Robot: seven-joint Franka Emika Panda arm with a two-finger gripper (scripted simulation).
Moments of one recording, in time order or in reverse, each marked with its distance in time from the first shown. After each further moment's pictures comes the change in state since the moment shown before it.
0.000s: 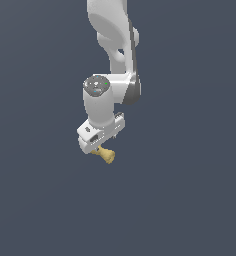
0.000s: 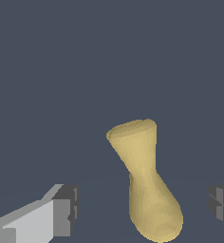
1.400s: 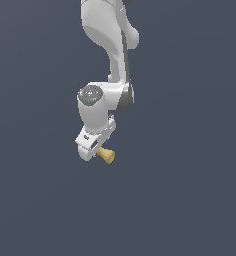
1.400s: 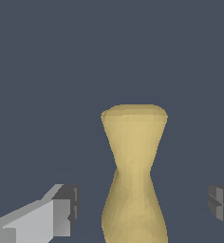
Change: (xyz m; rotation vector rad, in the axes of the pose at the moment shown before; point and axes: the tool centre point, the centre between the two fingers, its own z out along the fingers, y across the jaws) arm -0.013 0.017 0.031 -0.006 0.005 -0.283
